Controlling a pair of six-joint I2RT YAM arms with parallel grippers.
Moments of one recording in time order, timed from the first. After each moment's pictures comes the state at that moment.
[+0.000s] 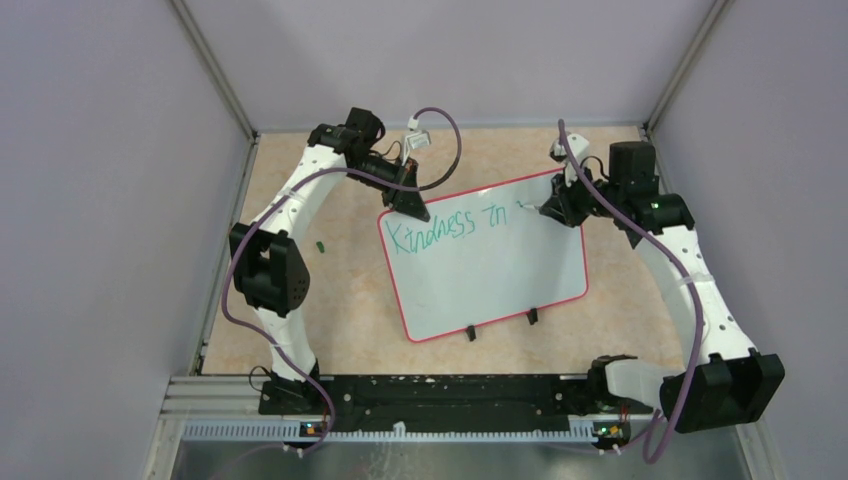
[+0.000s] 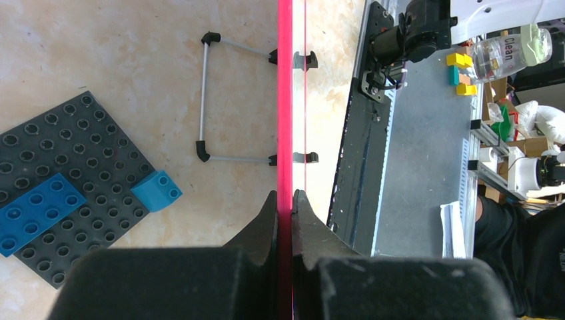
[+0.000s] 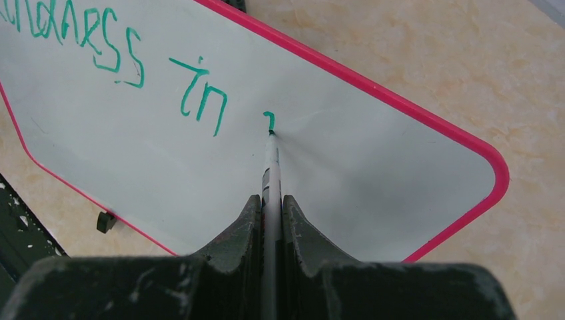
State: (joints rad) left arm -0.33 1.89 1.84 -1.17 1.06 0.44; right arm 0.15 1.19 1.22 -0.71 -0.55 -0.39
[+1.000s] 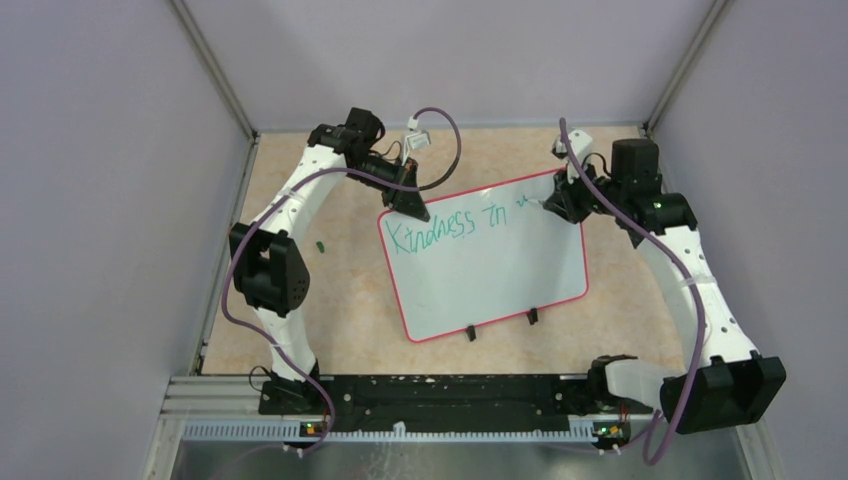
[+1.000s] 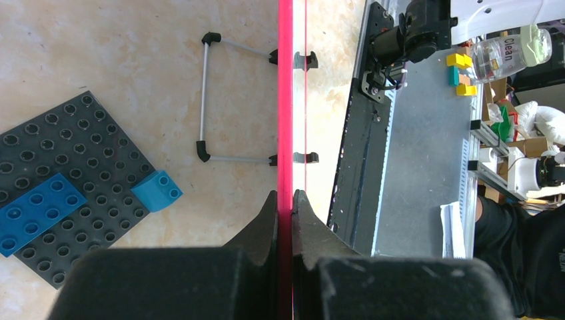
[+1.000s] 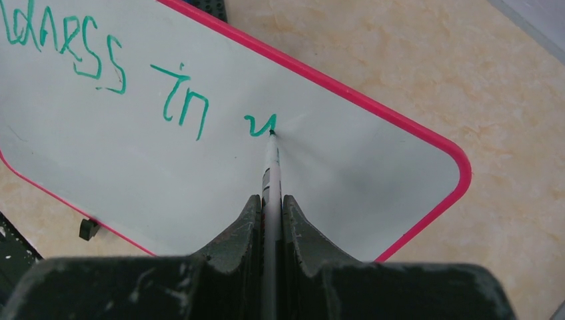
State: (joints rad) left arm -0.33 1.89 1.83 -1.16 1.06 0.44; right arm 0.15 1.19 1.26 -0.70 -0.50 -0.40
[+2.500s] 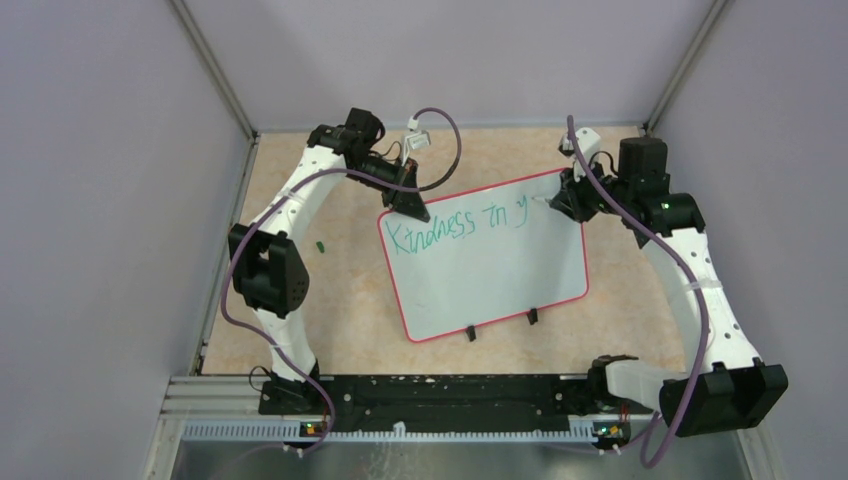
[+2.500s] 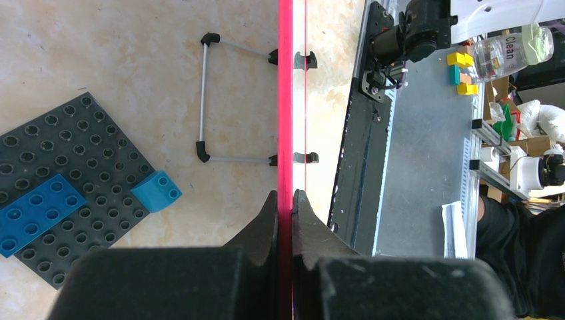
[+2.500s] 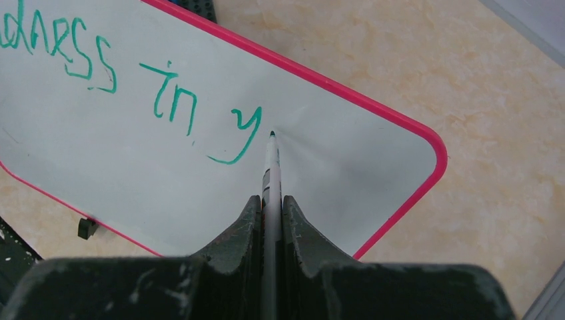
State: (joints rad) left arm -0.33 1.89 1.83 -1.16 1.06 0.44; right arm 0.12 1.17 1.27 -0.75 -0.49 -0.40
